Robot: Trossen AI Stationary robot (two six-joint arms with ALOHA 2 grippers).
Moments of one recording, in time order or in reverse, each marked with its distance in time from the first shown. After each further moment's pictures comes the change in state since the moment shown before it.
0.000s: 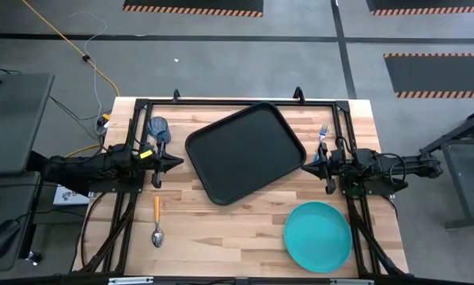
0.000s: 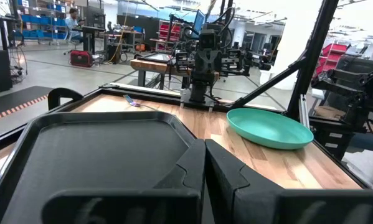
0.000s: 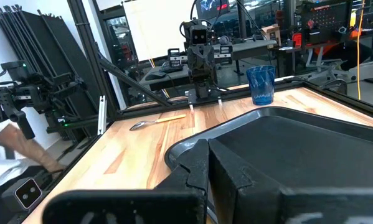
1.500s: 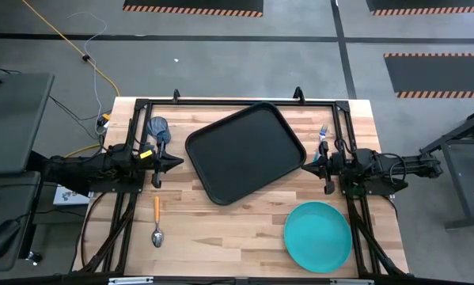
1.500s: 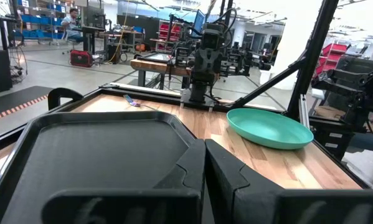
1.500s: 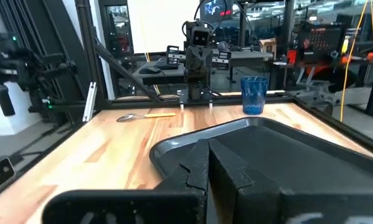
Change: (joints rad) left arm 0.000 0.000 0.000 0.000 0.000 0.000; right arm 0.000 0.000 0.000 0.000 0.010 -0.148
